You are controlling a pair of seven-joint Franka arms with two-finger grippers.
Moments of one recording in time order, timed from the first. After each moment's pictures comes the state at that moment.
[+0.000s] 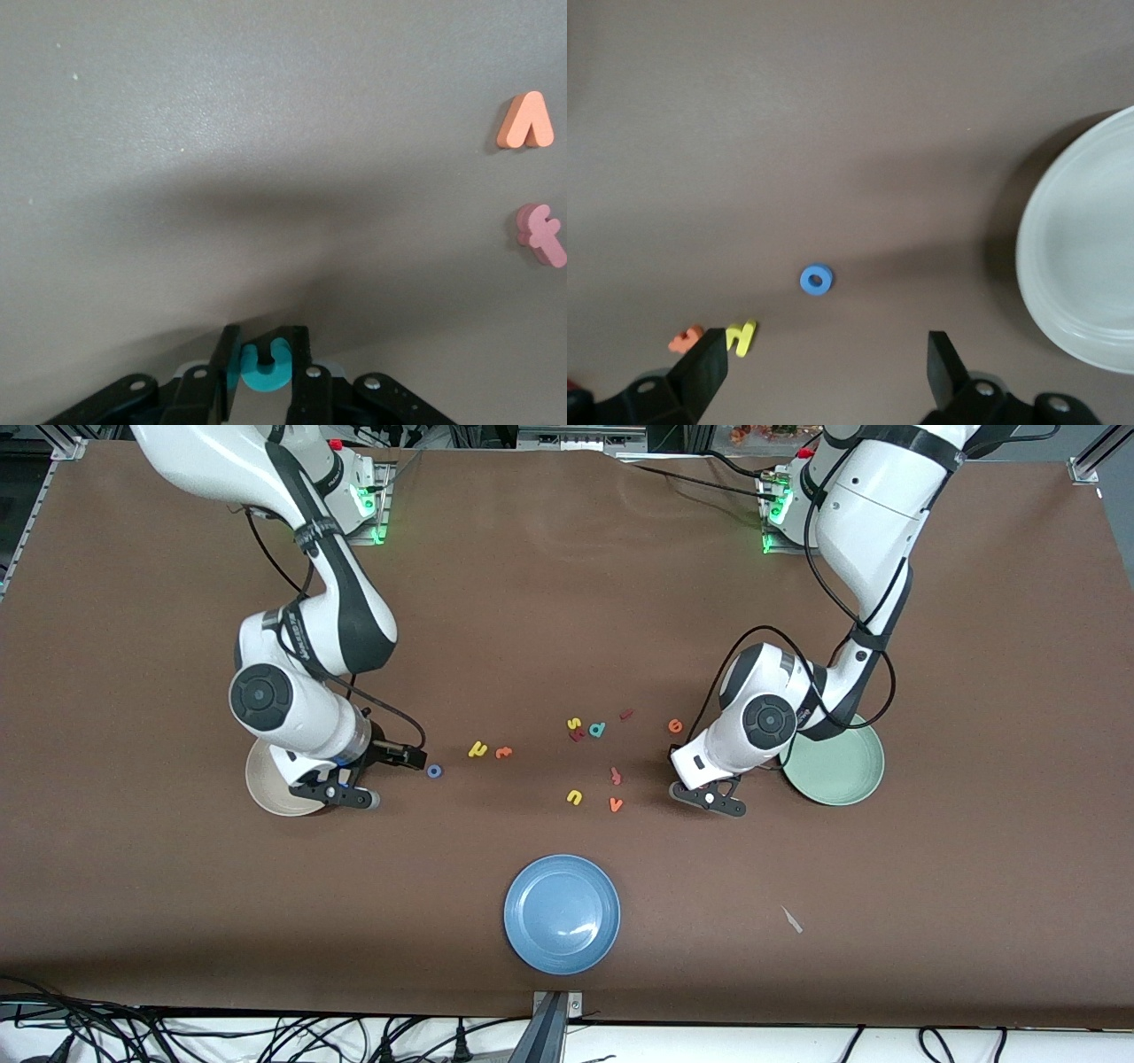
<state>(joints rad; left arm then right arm) -0.28 0.69 -0.16 -1.77 -0.04 2.40 -0.09 0.36 0.52 -0.02 -1.70 0.15 2.17 0.45</state>
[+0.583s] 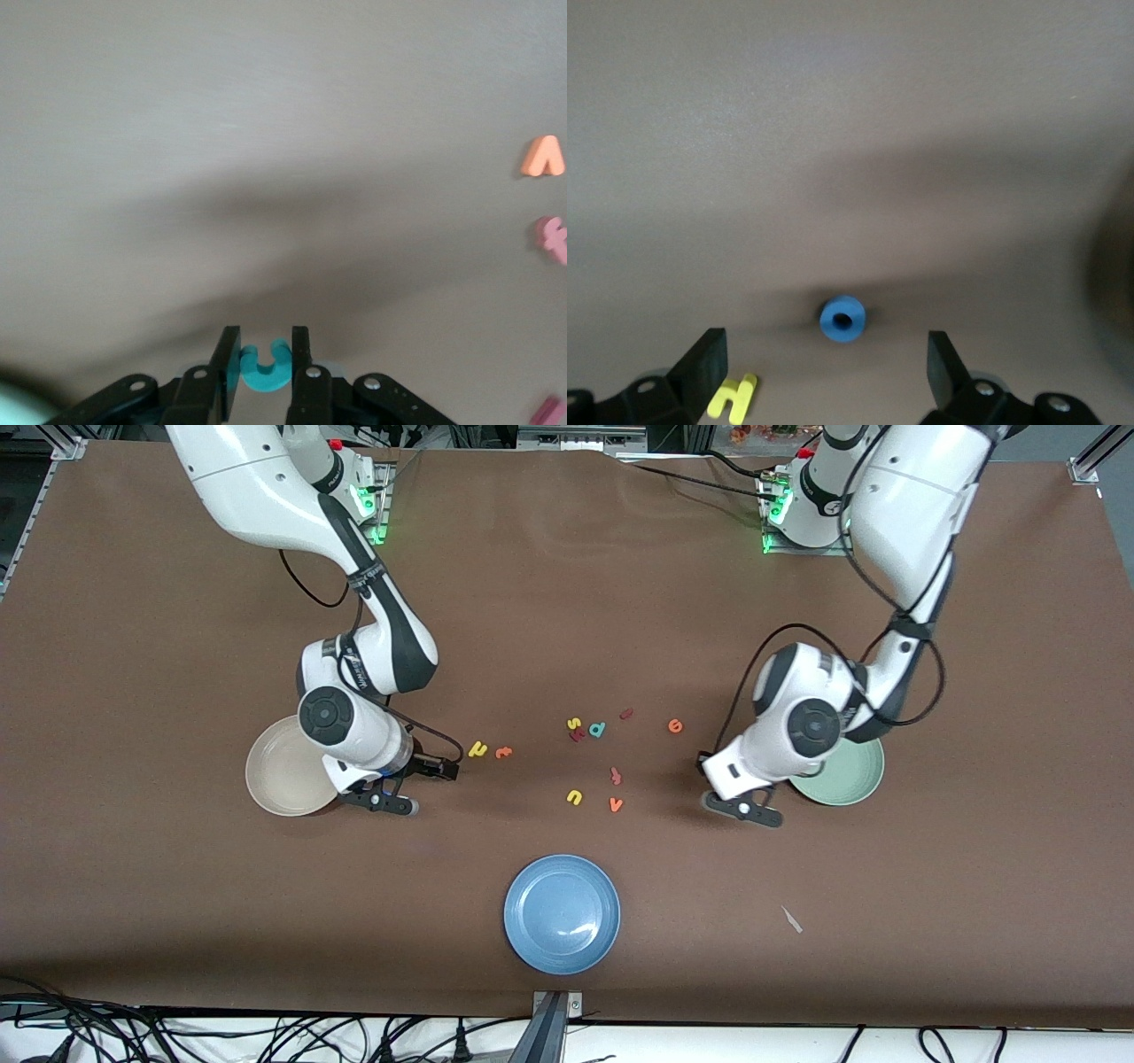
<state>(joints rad) -0.18 0.59 -0.15 -1.73 -0.04 2.26 0.00 0.42 0.63 -0.02 -1.75 0.15 2.37 0.50</state>
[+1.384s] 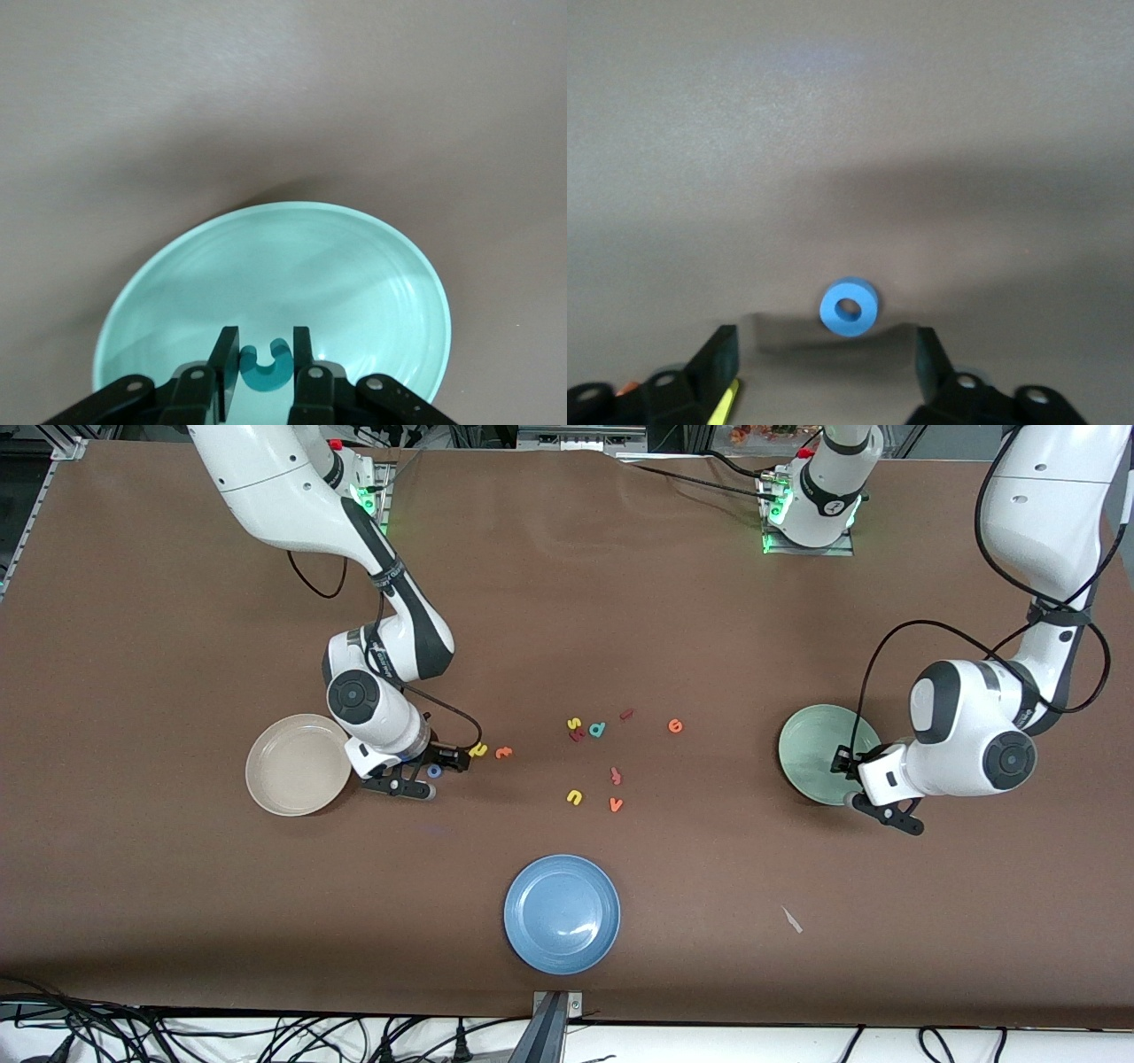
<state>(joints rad) 0.13 0.57 -0.15 -1.80 -0.04 2.12 0.41 0.46 0.64 -0.02 -1.85 0.15 2.50 0.50</state>
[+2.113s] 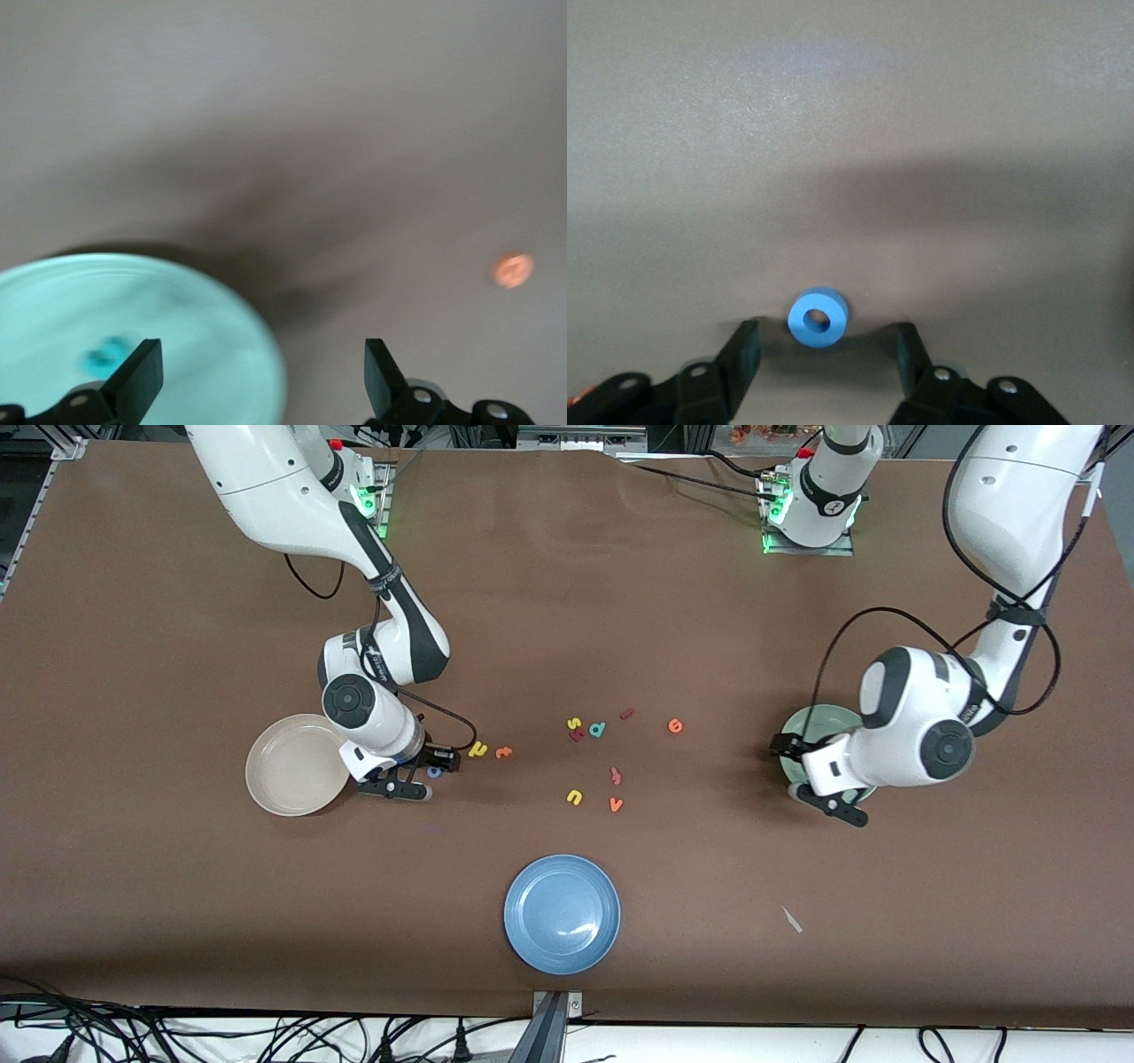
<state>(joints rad) 0.12 0.54 -0.32 -1.82 -0.04 2.11 0.19 0.46 0.64 -0.04 -1.85 0.14 2.49 0.44</state>
